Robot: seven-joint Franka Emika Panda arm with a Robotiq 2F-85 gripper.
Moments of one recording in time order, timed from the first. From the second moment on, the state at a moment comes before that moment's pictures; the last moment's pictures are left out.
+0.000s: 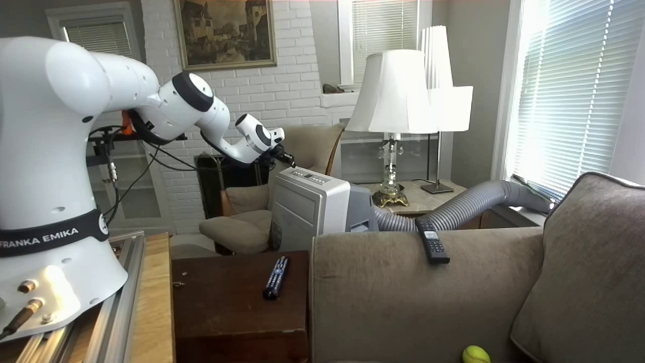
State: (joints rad) arm 1.02 1.45 -0.58 -0.73 -0.08 2.79 0.94
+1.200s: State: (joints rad) arm 1.05 1.44 -0.60 -0.72 -0.08 2.68 0.94
